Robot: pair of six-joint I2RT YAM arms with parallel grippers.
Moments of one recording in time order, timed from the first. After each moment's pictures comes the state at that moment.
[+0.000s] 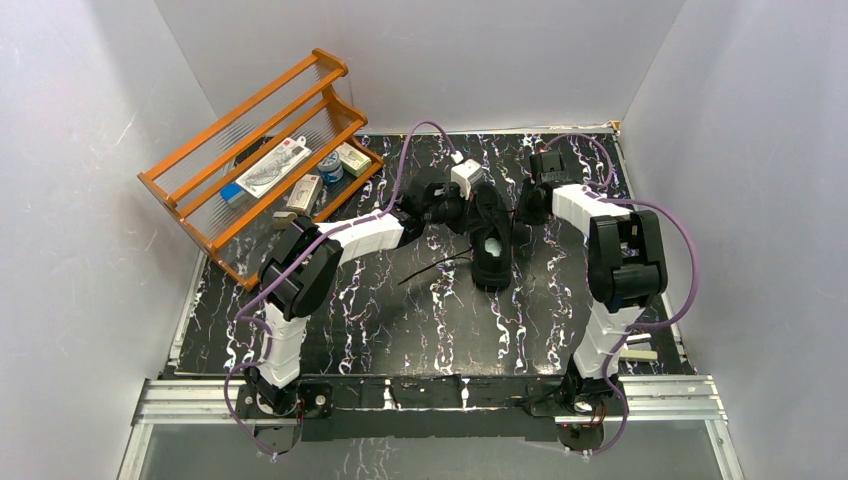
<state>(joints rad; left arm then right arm) -0.73 2.04 1.41 0.23 0.43 -0.21 0.18 1.86 1.24 -0.36 -0.02 0.42</state>
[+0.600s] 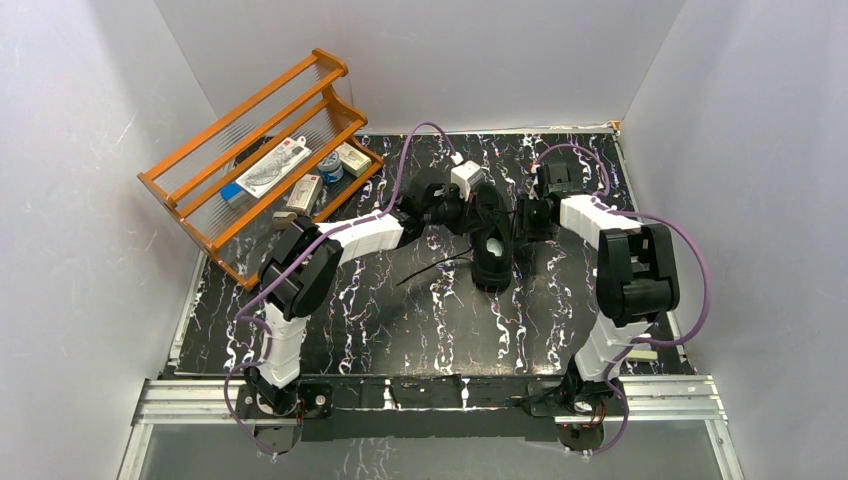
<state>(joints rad) -0.73 2.04 1.40 0.22 0.43 -0.20 0.16 1.77 1.13 -0.45 -0.10 0.20</state>
